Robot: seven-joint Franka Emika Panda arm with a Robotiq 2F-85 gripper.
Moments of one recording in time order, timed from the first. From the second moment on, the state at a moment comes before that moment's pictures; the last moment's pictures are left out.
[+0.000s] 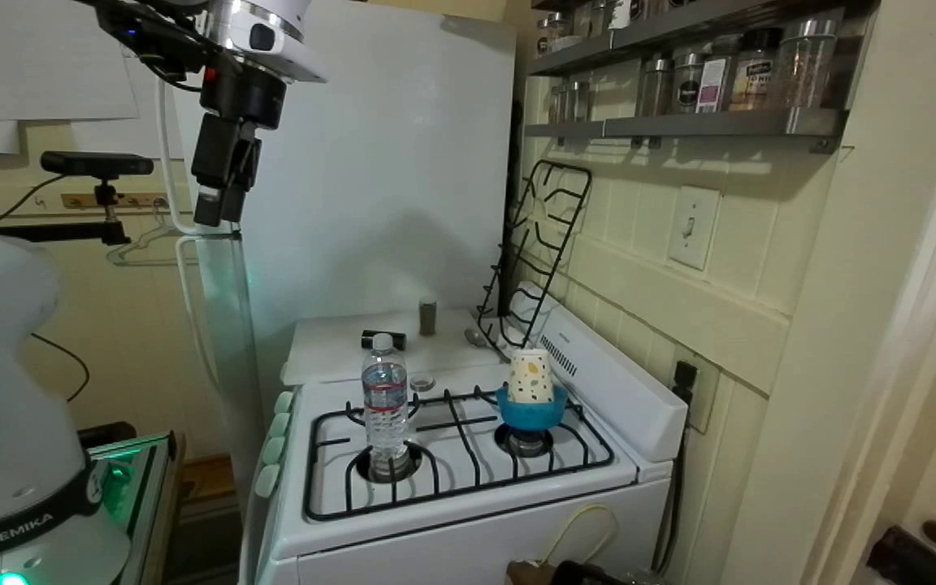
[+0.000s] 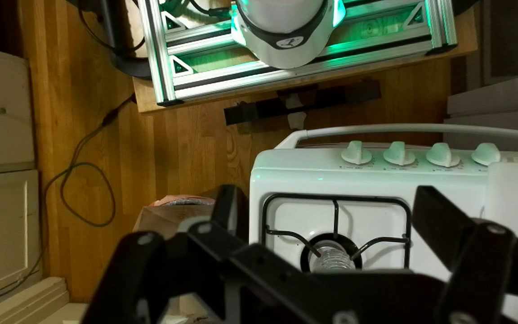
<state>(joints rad) -0.05 -0.82 0.10 -2.41 -0.03 1.30 0.19</state>
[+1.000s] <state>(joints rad) -0.03 -0.42 0.38 -2.35 0.01 1.79 0.74</state>
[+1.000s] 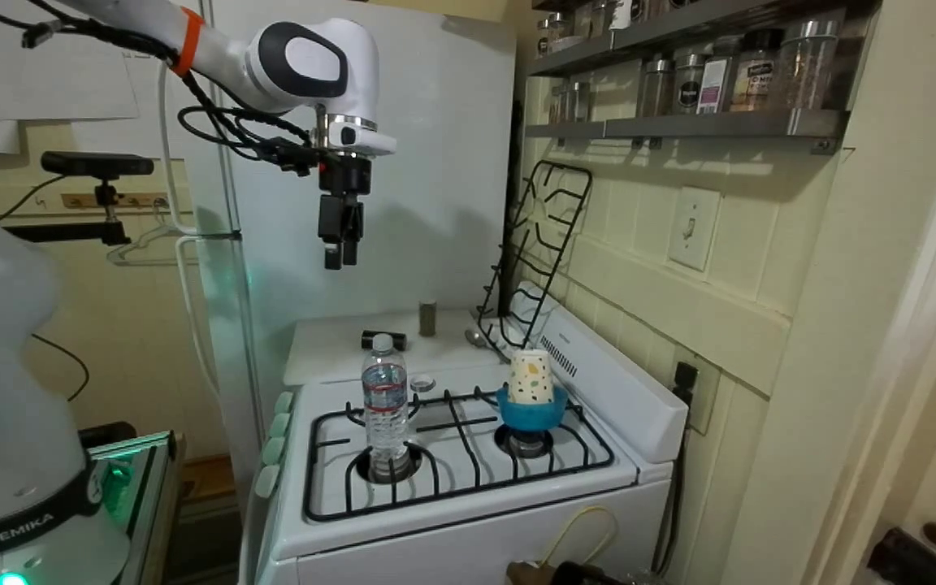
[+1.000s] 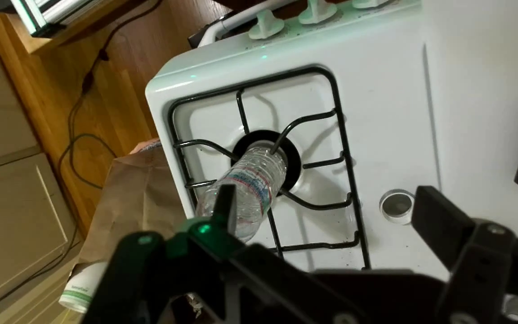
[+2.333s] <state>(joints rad) 0.24 0.02 0.37 -2.45 0.34 2.80 0.90</state>
